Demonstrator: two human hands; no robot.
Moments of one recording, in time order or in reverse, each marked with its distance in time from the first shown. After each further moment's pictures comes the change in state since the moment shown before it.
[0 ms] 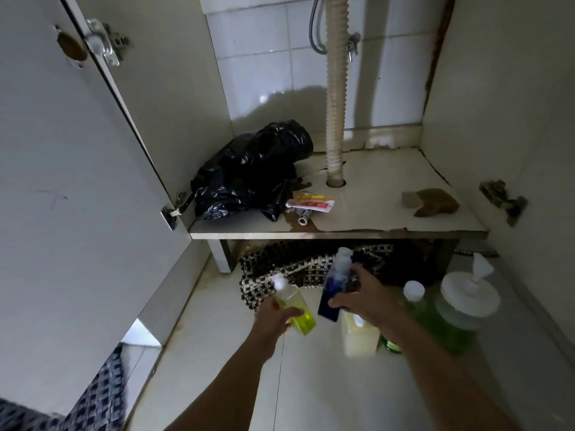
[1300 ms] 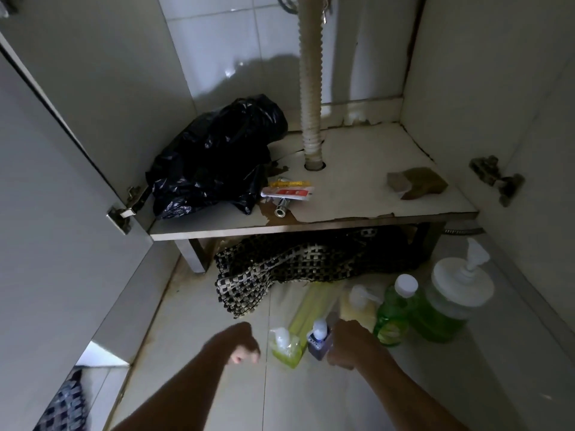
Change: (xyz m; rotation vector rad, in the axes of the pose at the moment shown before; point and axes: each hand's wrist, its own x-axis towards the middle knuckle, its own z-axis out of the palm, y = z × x) left_hand 0.041 0.002 -0.028 1.318 -0.231 -0.357; right_hand 0.027 0.070 0.026 -0.947 -0.103 0.311
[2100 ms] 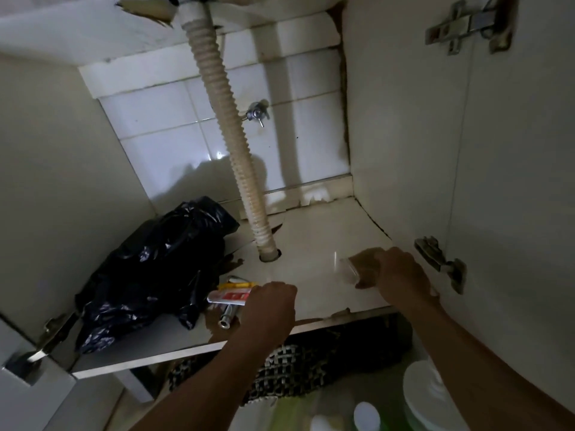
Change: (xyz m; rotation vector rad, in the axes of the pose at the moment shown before) left_hand -0.034 0.239 -0.120 0.575 0.924 0.505; right_hand 0.084 0.116 -0.250 0.104 0.785 0.080
